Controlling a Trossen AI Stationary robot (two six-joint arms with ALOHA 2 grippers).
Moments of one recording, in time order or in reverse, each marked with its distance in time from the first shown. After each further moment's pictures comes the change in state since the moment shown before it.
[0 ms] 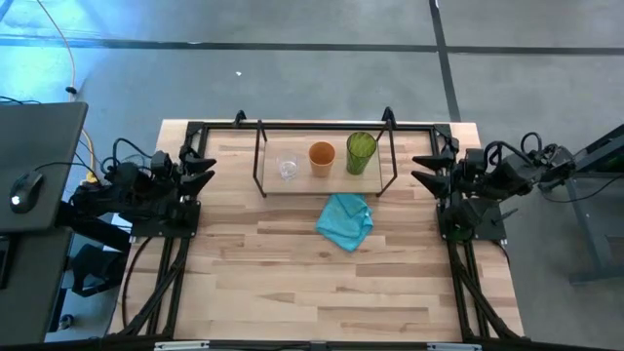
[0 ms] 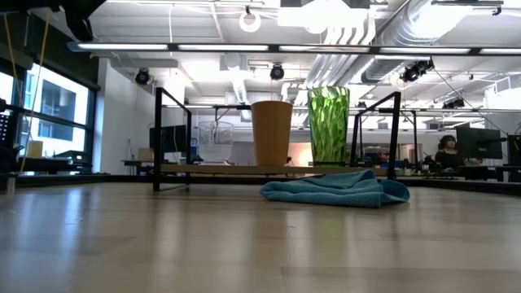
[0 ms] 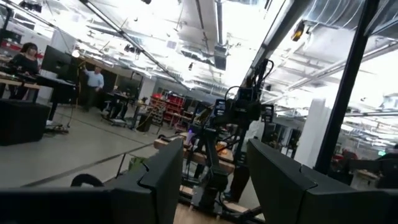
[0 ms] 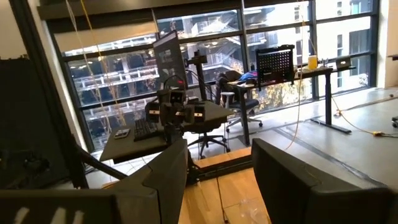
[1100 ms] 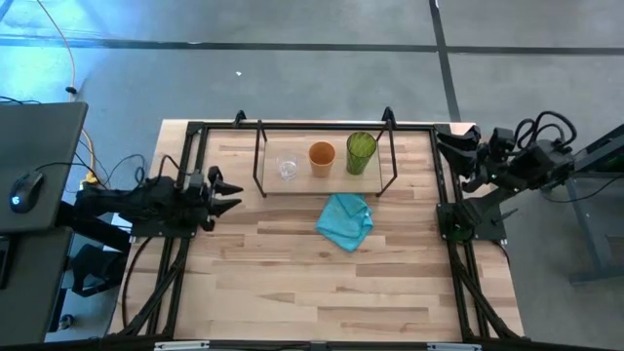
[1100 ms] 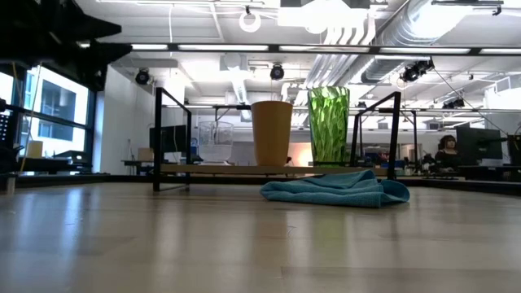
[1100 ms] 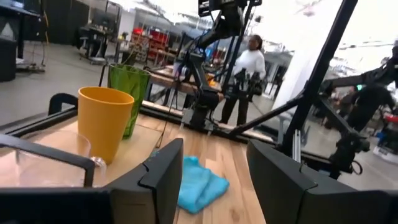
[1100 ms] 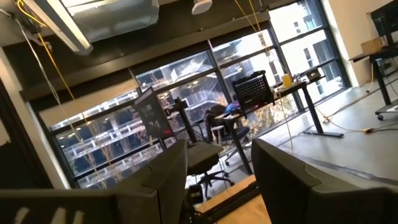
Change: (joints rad) left arm 0.000 -0.003 -0.236 -0.042 0.141 -0.049; right arm 0.000 -0.125 0.001 0.096 0.131 0.060
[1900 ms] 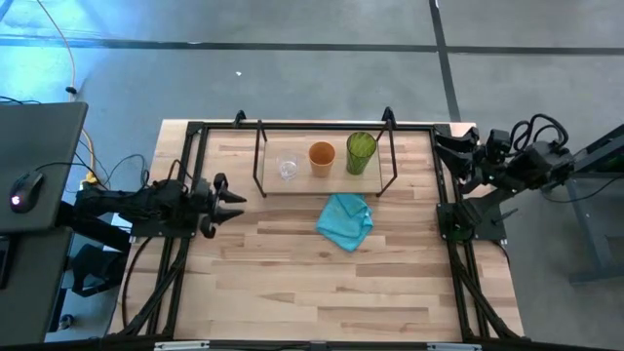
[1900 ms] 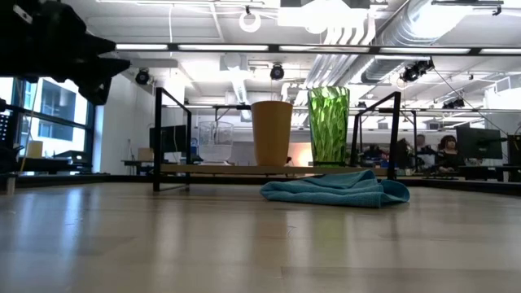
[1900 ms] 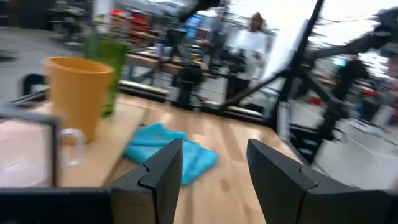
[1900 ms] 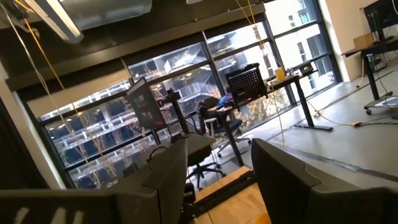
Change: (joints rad) left arm 0.000 0.000 -0.080 0.021 0.098 0.024; right arm 0.000 0.001 0.000 -0.056 0.022 0.018
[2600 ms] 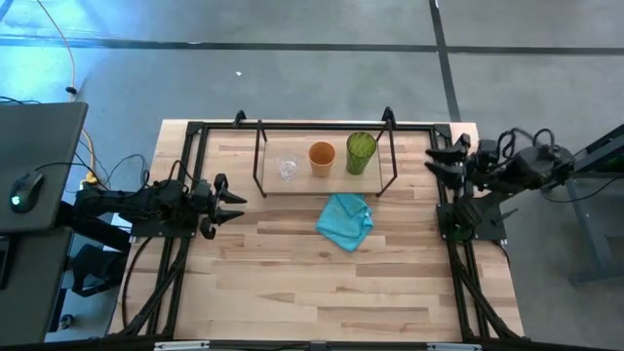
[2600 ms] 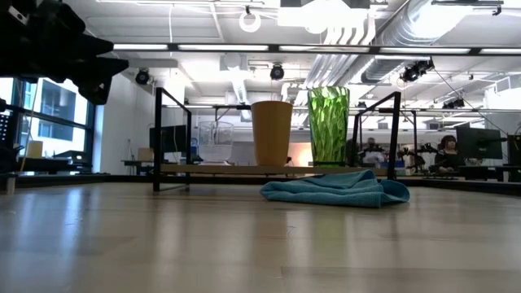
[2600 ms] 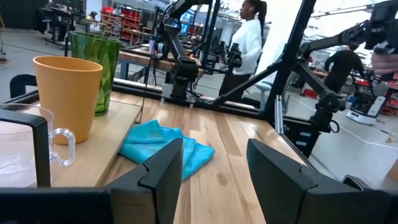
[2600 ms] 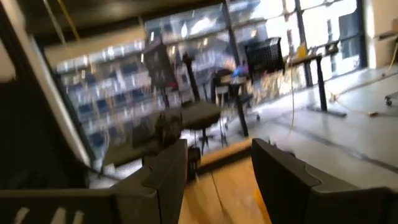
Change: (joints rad) left arm 0.000 0.003 0.000 -0.008 0.034 0.027; right arm 0.000 0.000 -0.001 -0.151 -0.101 0.018
